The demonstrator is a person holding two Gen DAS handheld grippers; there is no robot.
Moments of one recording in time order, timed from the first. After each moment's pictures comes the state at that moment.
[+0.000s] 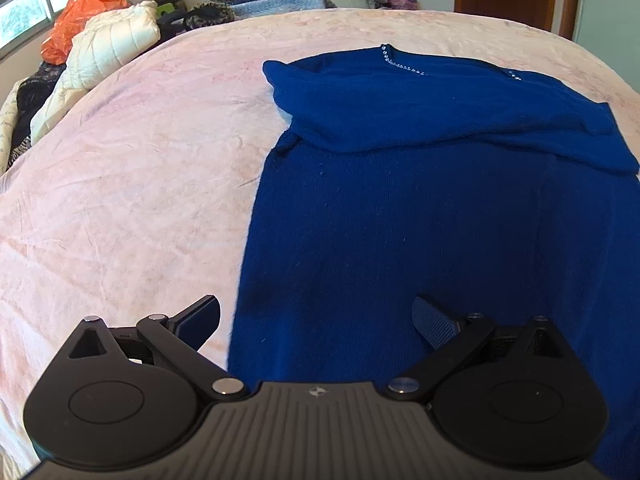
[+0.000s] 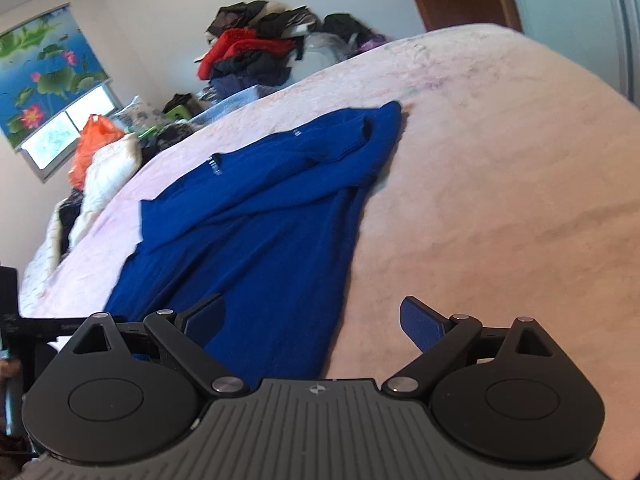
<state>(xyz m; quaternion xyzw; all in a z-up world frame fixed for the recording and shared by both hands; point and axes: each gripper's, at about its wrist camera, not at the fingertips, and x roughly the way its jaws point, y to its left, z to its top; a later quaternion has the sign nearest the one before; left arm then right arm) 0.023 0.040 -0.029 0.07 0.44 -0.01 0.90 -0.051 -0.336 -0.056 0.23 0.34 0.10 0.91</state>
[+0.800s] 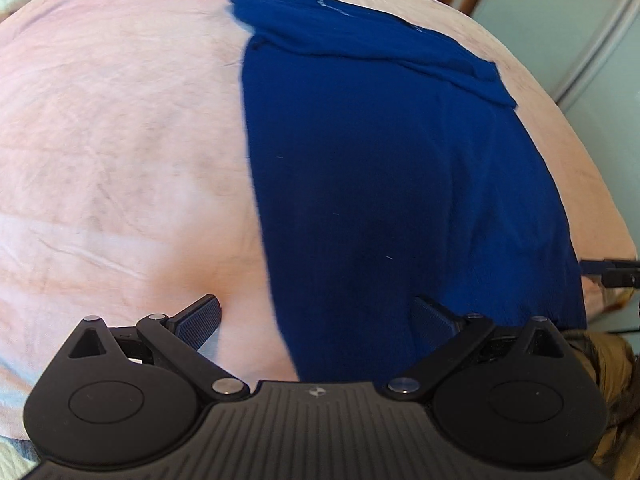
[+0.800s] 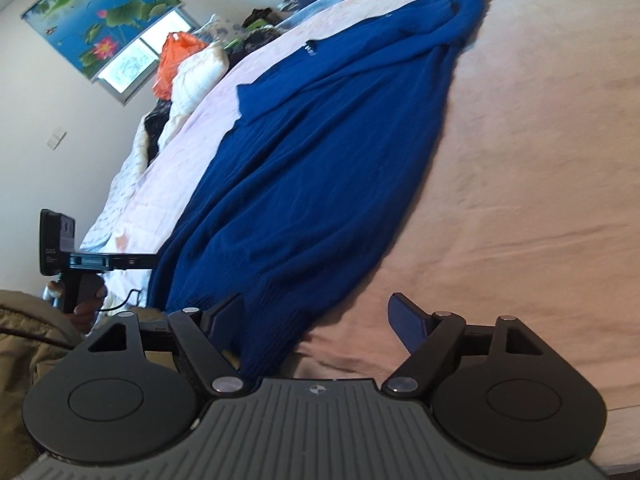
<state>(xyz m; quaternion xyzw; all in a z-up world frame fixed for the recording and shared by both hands) -0.060 0.139 -0.036 -0.02 0.51 -0.22 0.83 -0.123 -0.303 -0.069 0.23 0.43 0.26 0.83</state>
